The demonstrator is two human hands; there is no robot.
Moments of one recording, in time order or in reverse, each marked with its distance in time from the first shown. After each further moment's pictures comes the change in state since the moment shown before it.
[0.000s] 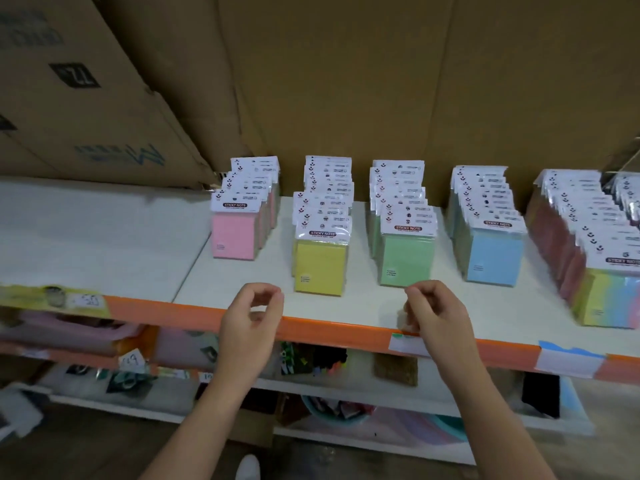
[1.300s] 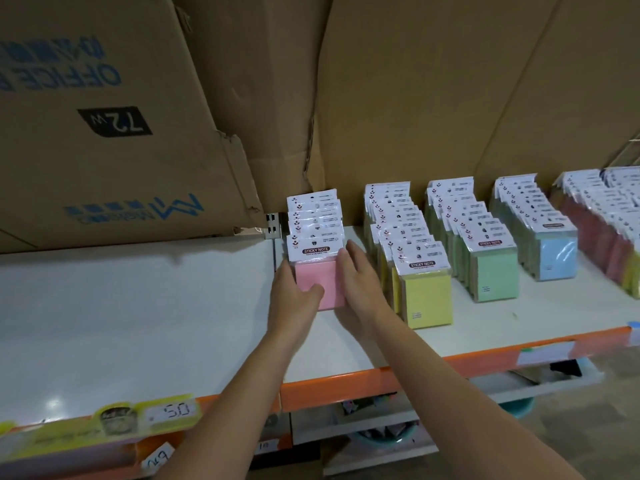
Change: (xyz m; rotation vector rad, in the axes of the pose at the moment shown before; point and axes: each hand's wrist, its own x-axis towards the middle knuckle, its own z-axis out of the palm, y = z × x) left_hand 0.196 -0.077 -0.055 -0.103 -0.386 -0.203; right_hand 0.076 -0.046 0.289 -0.057 0.026 0.051
